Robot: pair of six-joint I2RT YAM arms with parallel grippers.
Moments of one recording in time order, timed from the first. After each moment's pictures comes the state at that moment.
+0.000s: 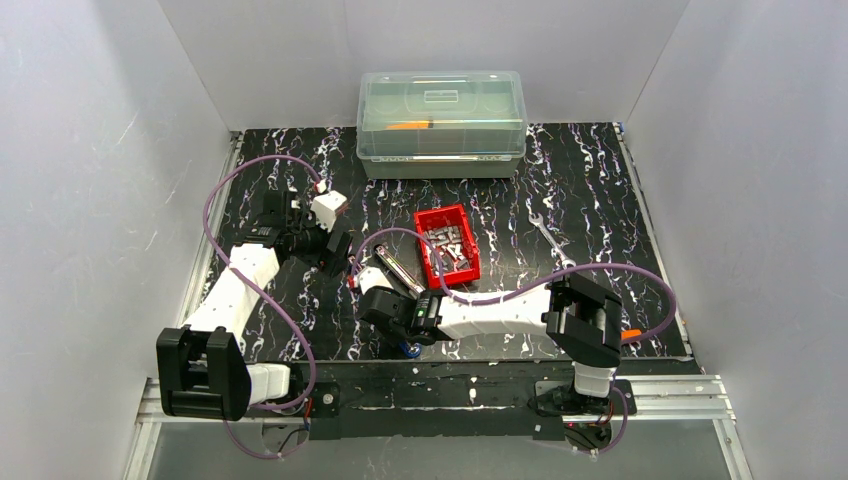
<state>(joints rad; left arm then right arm) -0.08 1.25 0.89 -0.61 0.40 0.43 1.37 1.83 1.24 -0.40 0.33 0.41</state>
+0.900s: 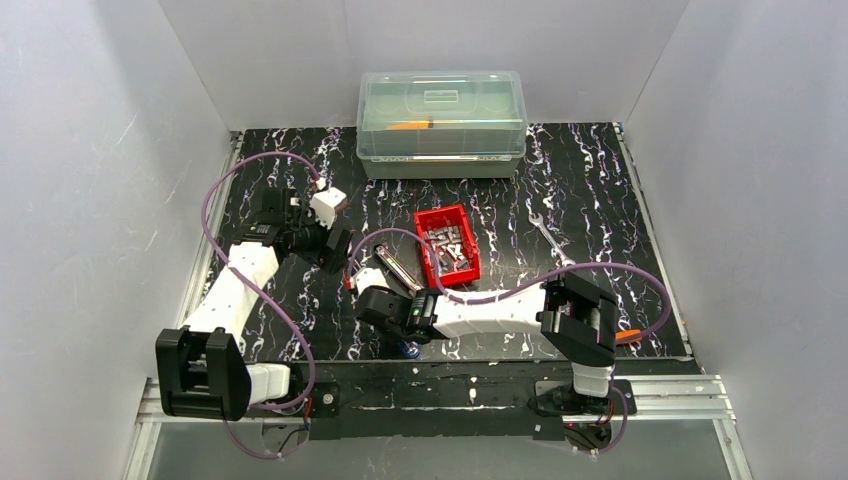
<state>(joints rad) -0.08 1.25 0.91 -0.62 0.40 0.43 1.37 1.85 1.27 -0.43 0.32 0.39</state>
